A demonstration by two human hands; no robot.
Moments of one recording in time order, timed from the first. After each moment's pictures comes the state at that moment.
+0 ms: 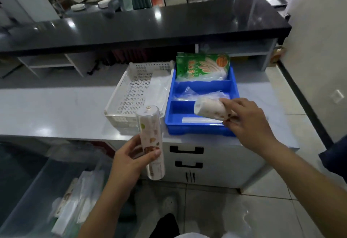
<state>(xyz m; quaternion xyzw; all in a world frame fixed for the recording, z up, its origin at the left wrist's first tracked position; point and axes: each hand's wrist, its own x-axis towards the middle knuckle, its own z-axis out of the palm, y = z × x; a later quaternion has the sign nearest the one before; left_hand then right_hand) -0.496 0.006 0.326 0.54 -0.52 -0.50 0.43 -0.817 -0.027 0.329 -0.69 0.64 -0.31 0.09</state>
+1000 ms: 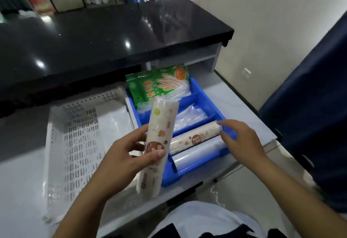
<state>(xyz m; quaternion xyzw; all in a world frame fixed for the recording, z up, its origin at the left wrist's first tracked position) -0.509 -0.247 0.353 0.33 -0.76 -0.53 0.15 -0.789 -0.088 0.278 -0.40 0.84 -0.34 0.12</state>
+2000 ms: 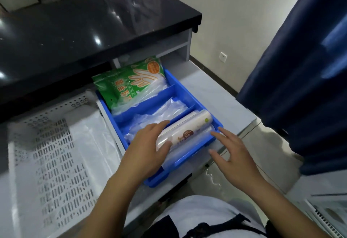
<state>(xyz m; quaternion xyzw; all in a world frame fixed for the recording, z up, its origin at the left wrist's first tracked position) -0.593 -0.236 0.308 0.29 -0.90 -0.32 0.03 -0.742 -0.028 0.263 -0.33 0.86 -0.35 0.18</state>
